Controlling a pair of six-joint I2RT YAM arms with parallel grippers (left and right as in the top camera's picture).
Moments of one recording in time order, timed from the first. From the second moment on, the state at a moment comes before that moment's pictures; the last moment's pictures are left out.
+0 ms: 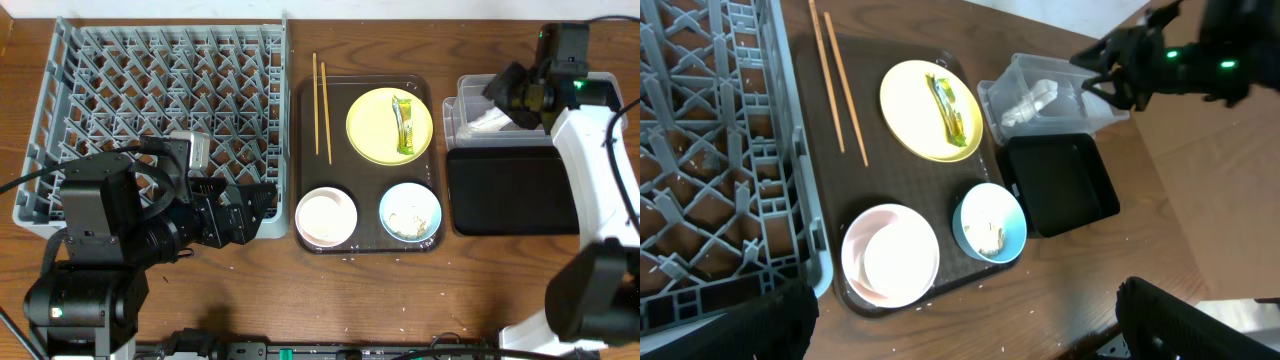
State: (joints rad) left arm -0.03 0.90 1.28 -1.09 0.63 -0.22; right arm -0.04 1.72 1.52 -0.75 -0.14 0.57
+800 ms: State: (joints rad) left arm -0.03 0.90 1.28 -1.09 0.63 -0.22; right arm 0.31 2.12 1.51 -0.58 0.11 0.28
